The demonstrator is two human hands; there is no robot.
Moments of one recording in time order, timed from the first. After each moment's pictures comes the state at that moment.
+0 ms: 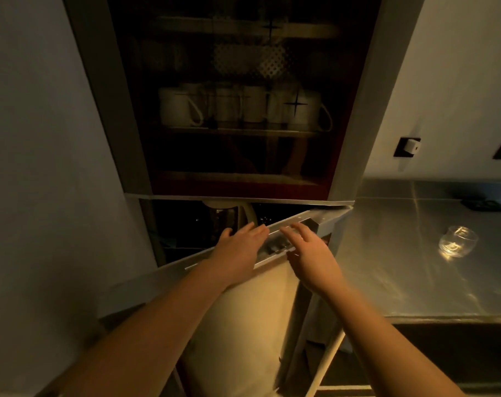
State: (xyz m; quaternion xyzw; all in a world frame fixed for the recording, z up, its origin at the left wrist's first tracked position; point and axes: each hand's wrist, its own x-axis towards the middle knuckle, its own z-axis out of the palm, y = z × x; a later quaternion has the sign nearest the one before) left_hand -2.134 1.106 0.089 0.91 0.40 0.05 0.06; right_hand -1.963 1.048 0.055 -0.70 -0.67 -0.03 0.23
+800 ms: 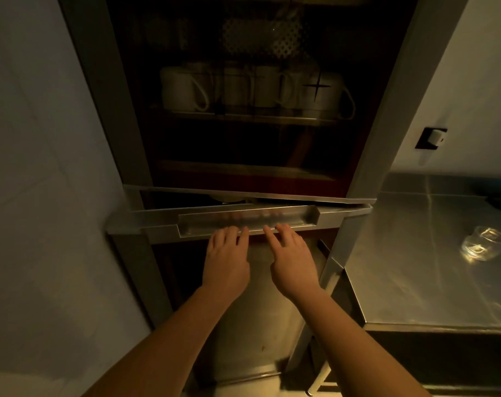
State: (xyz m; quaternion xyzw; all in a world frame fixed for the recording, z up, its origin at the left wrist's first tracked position) left_hand -2.146 1.129 0.027 0.83 0.53 0.18 0.03; right_hand -2.006 1.094 0.021 -0.74 -0.66 -0.02 0.14
